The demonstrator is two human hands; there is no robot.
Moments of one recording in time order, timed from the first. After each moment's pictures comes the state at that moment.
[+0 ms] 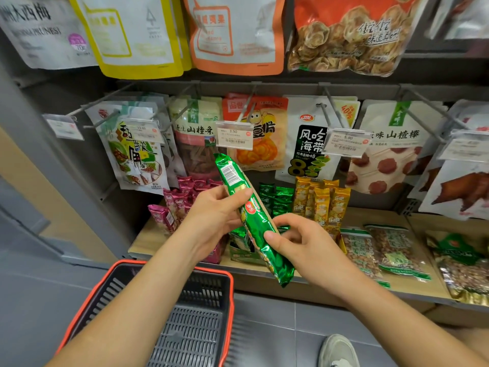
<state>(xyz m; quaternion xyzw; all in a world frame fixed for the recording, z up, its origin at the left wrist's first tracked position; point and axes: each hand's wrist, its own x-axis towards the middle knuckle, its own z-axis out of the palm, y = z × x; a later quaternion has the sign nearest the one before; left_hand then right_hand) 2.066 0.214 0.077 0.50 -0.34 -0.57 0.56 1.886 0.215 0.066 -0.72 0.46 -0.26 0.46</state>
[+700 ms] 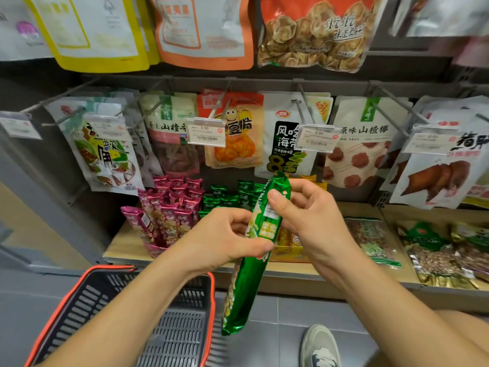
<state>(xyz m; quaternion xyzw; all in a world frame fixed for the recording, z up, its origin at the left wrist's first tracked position) 2.039 0.229 0.071 0.50 -0.60 -0.51 0.35 1.873 0.203 0.087 -0.50 0.41 -0.50 0.57</state>
